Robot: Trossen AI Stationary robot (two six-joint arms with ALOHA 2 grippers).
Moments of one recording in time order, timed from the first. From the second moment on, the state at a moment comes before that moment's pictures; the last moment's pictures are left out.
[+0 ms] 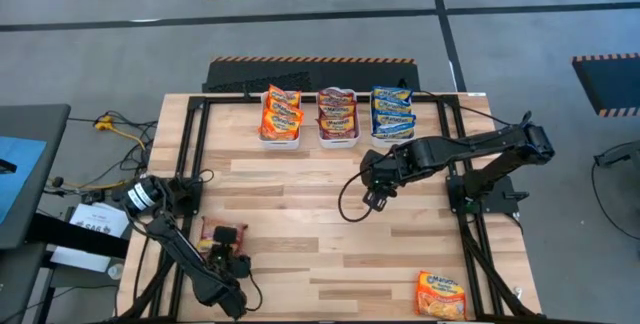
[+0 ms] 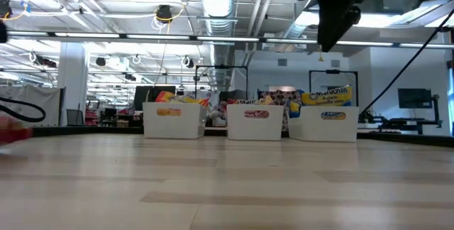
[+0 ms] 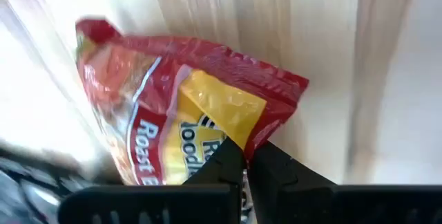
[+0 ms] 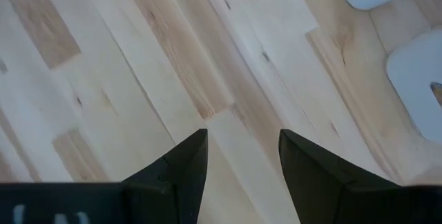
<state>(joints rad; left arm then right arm) -0.92 1.95 1.23 -1.30 -0.16 -0.79 0.13 1.48 1.30 -1.06 0.18 0.64</state>
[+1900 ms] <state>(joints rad) -0.67 1.62 1.04 -0.95 -0.42 0.09 -0.10 1.61 1.30 -0.33 -0.07 0.27</state>
